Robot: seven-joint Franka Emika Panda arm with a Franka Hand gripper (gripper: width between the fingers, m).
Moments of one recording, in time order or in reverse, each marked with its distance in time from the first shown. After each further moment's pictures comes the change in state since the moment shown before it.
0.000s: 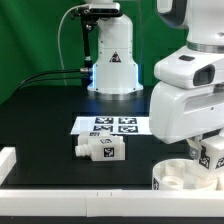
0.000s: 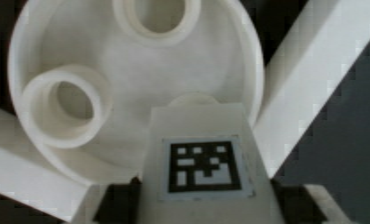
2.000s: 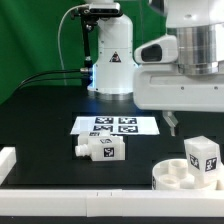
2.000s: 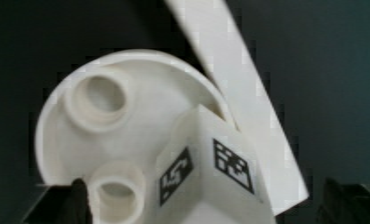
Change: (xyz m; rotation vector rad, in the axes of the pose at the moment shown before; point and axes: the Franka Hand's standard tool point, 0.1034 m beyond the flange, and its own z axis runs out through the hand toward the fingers) arm -0.016 0.008 -0.027 0.115 0.041 0.817
